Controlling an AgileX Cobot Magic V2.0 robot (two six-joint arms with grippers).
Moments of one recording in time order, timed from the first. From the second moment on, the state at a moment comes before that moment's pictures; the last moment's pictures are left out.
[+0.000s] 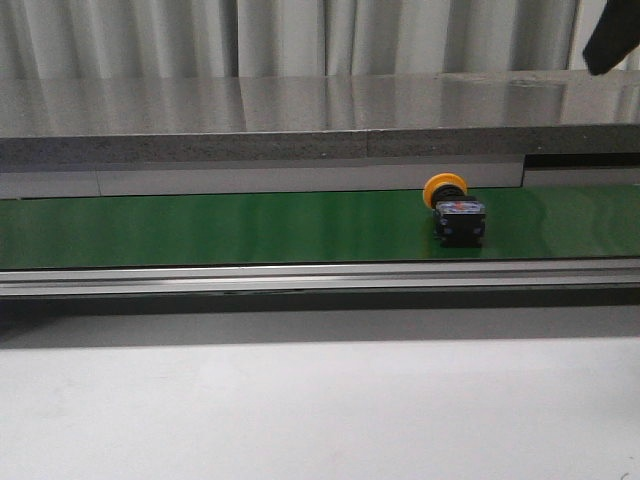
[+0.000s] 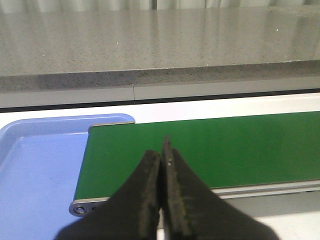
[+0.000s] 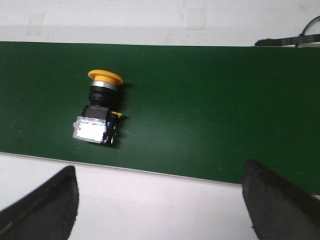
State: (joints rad) left arm -0.08 0.36 -0.31 -0.10 0.24 0.10; right arm 0.07 1.25 -1.01 0.24 0.69 -0.09
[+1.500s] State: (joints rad) left arm -0.08 0.36 -0.31 -0.10 0.24 0.10; right arm 0.15 1.65 -1.05 0.19 0.48 -0.10
